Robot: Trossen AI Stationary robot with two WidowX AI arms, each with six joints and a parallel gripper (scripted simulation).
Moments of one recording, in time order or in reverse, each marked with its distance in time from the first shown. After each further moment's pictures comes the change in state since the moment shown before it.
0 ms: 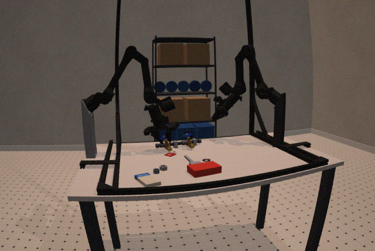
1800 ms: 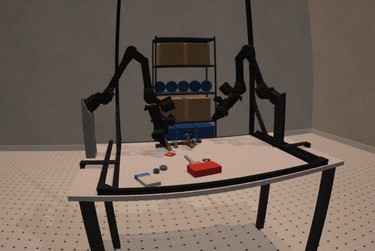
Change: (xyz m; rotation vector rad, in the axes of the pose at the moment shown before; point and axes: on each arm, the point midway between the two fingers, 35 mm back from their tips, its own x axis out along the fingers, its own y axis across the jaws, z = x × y) left arm 0.000 0.000 0.000 0.000 0.000 0.000; right arm 0.000 0.000 0.000 1.337 0.000 0.000
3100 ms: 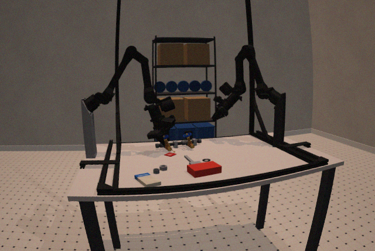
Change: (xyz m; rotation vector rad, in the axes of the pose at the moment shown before) left arm 0.000 0.000 0.000 0.000 0.000 0.000; right arm 0.000 0.000 0.000 0.343 0.000 -0.001
